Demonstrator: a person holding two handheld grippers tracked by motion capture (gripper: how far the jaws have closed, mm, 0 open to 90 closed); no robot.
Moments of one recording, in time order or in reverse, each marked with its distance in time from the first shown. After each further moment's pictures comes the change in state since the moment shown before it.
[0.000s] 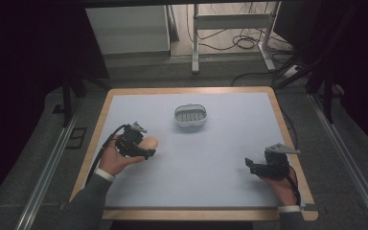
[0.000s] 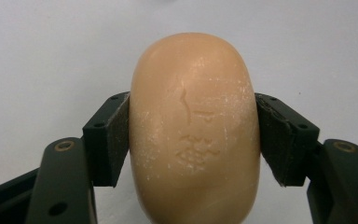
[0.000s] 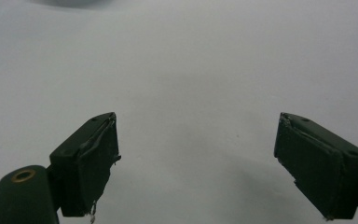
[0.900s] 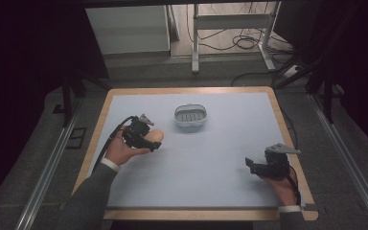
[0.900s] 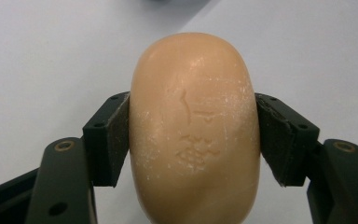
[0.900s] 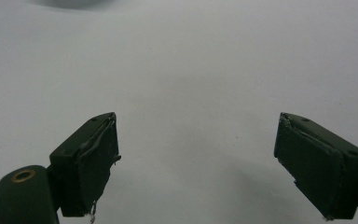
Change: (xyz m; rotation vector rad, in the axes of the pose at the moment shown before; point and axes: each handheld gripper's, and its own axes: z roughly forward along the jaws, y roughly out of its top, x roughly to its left) left arm 0.004 0.031 0.009 -0.010 -0.006 0.073; right arm -0.001 0.000 -0.001 -0.008 0.000 -0.004
